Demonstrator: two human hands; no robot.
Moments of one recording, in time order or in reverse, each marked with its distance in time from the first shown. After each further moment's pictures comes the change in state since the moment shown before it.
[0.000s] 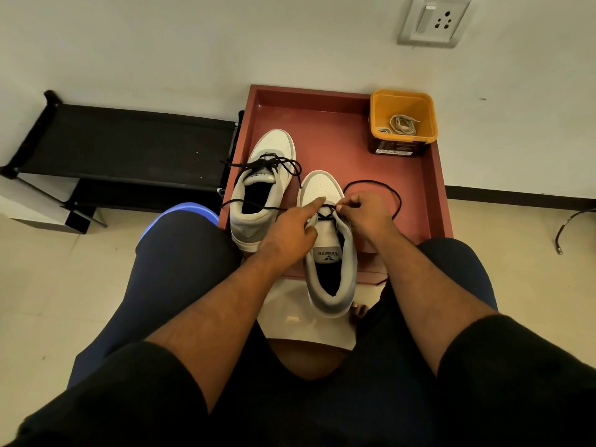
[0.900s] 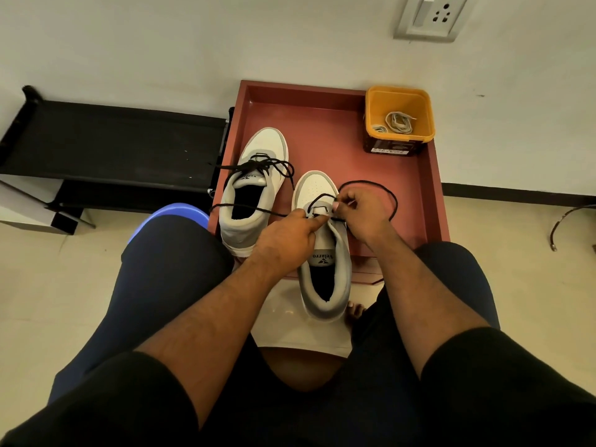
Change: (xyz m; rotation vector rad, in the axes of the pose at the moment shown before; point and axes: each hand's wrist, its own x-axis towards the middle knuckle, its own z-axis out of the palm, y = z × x) left_hand 0.013 0.004 0.005 0.458 -0.163 0.034; right_hand 0.011 0.010 0.000 0.048 0.047 -0.079
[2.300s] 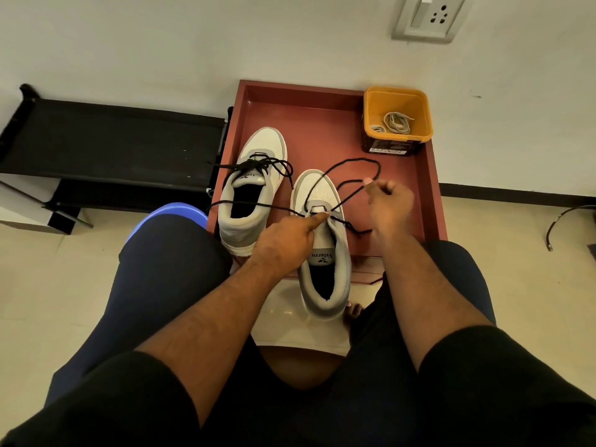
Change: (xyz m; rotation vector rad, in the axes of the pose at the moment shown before) left_hand -0.004 0.003 0.000 -0.083 -0.018 -0.058; right_hand -0.004 -0.014 -0.021 0.440 0.468 0.257
